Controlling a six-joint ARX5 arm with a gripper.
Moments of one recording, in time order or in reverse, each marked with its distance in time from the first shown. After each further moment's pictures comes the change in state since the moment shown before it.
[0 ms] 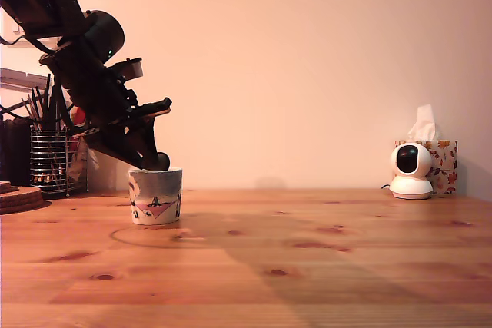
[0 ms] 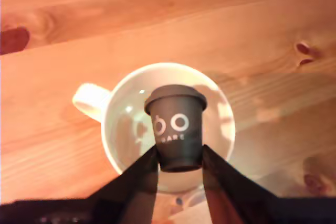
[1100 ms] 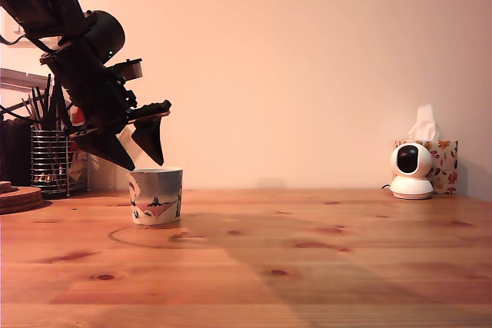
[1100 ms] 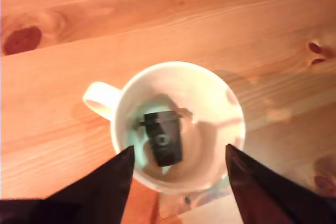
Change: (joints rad) arm 0.000 0.000 0.000 0.000 -0.037 0.001
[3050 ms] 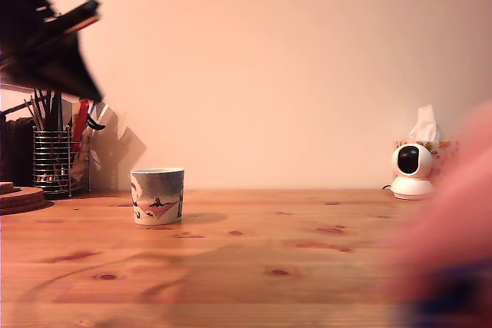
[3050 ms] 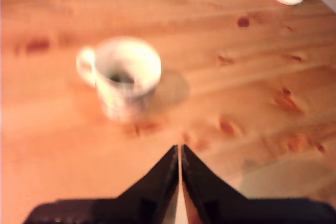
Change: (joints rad) arm -0.001 -0.749 -0.707 0.251 0.091 -0.081
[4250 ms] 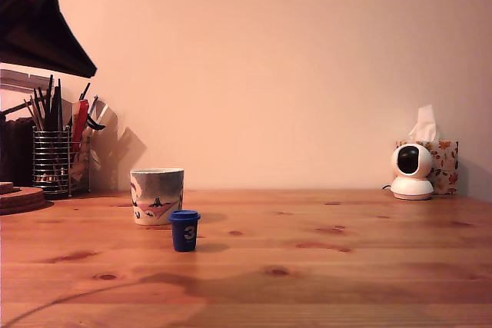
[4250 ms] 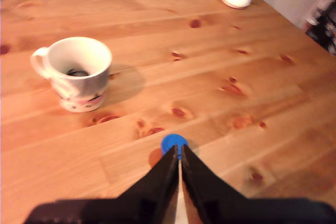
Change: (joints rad) arm -0.109 -0.249 -0.114 -0.053 0.014 0.002
